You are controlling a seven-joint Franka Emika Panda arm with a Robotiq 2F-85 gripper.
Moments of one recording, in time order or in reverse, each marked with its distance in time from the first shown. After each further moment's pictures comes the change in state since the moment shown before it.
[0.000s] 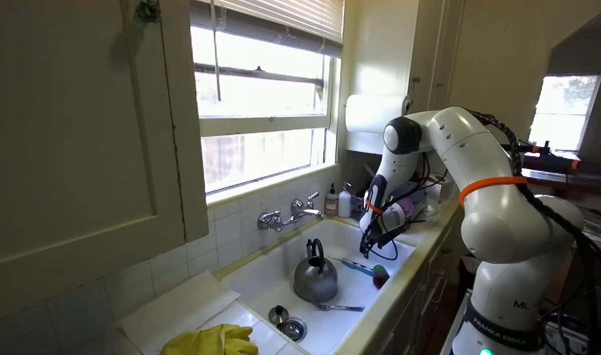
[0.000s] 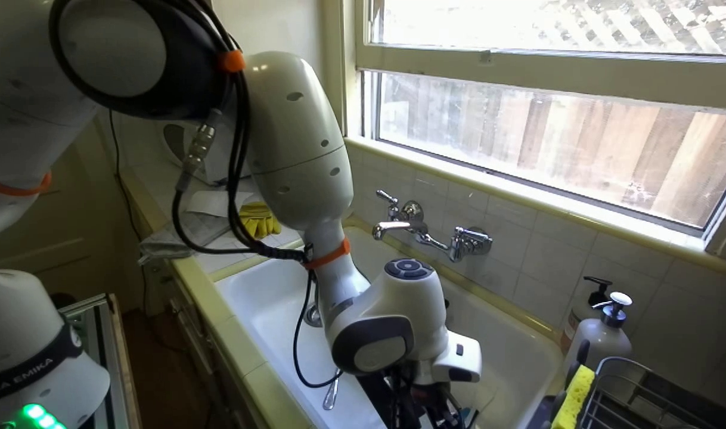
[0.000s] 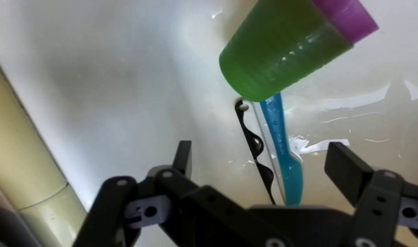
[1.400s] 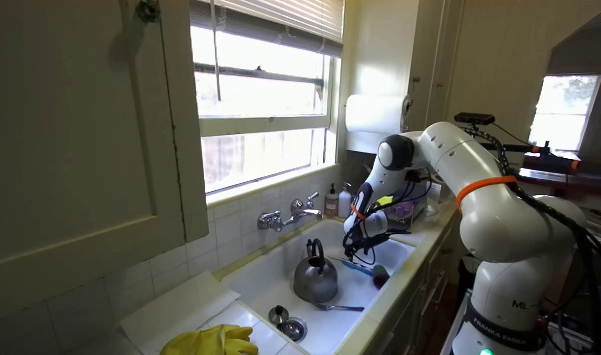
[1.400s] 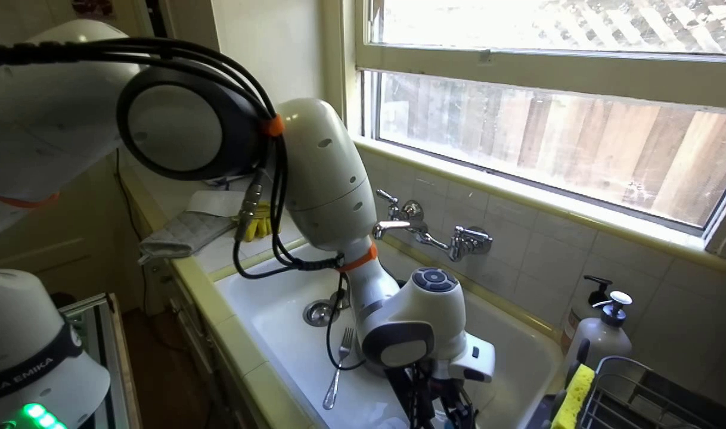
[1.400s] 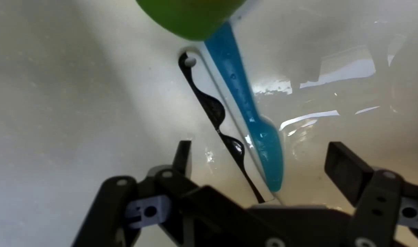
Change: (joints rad) arm -0.034 0.179 0.106 0.256 0.155 -0.086 -0.001
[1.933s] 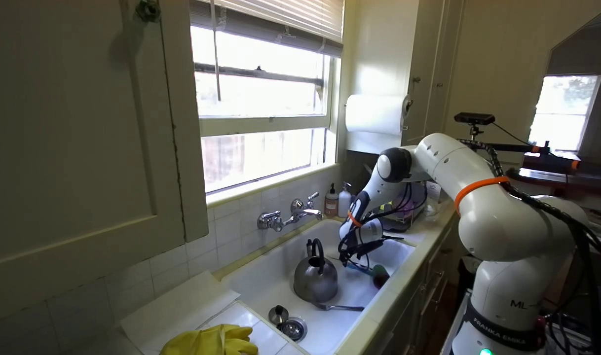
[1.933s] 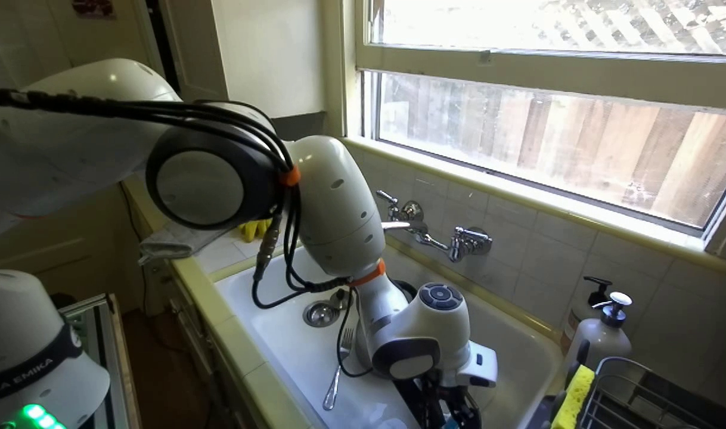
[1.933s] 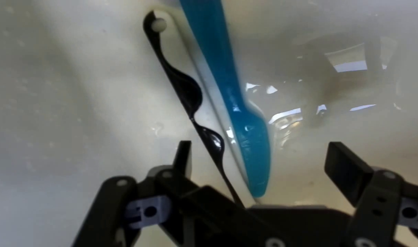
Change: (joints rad) arm -0.045 0.138 0.066 0.161 0.000 0.000 -0.090
